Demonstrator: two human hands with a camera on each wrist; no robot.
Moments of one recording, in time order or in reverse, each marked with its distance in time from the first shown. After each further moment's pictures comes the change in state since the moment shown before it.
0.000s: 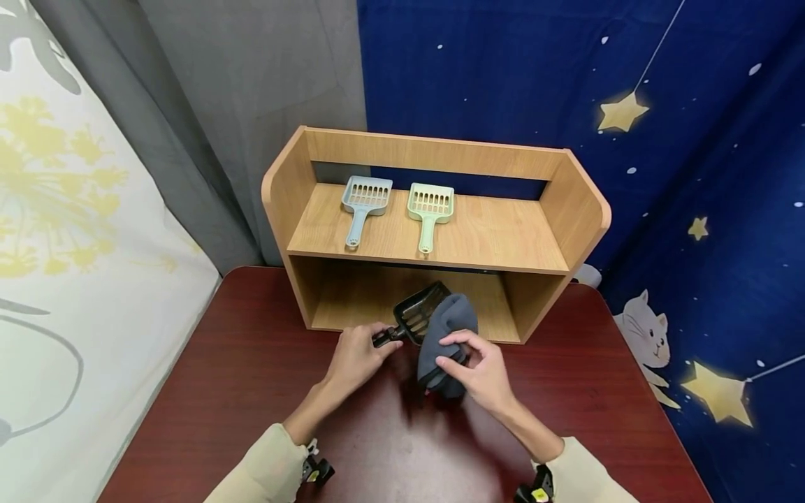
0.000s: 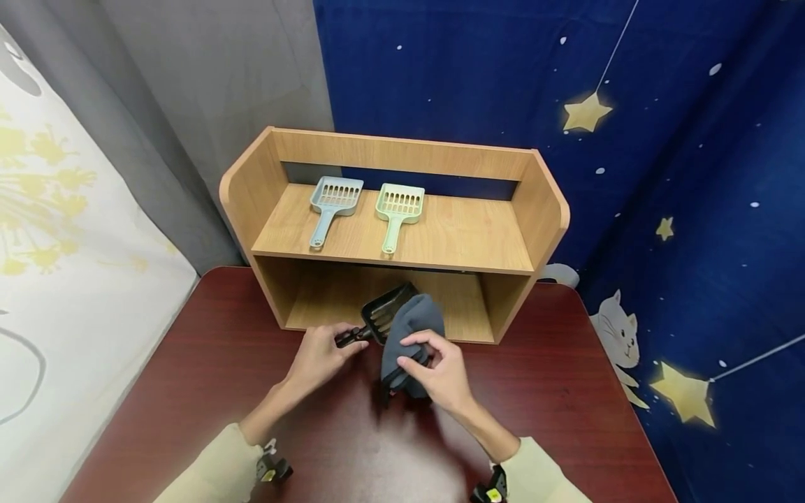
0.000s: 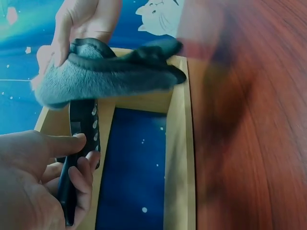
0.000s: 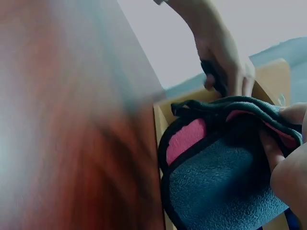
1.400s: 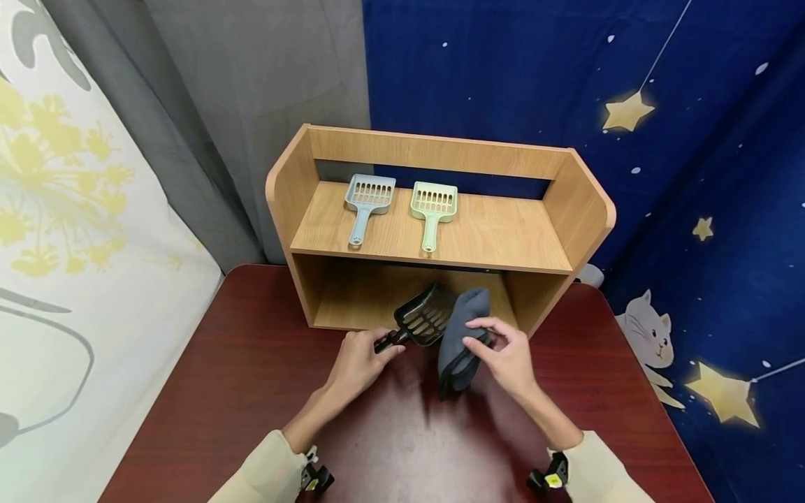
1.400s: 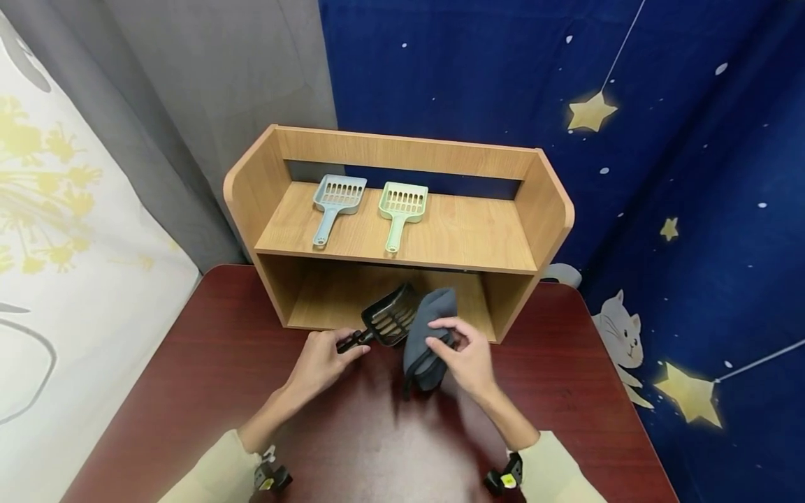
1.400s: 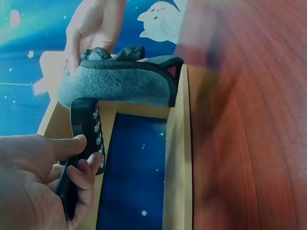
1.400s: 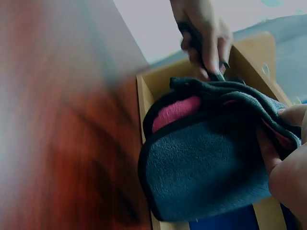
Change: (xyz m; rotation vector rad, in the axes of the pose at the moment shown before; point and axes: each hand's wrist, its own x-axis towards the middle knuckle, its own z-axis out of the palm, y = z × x) left_hand -0.012 -0.002 -0.001 -0.043 -0.019 0.010; right_hand 0.014 0.001 -0.032 -0.093 0.121 0.036
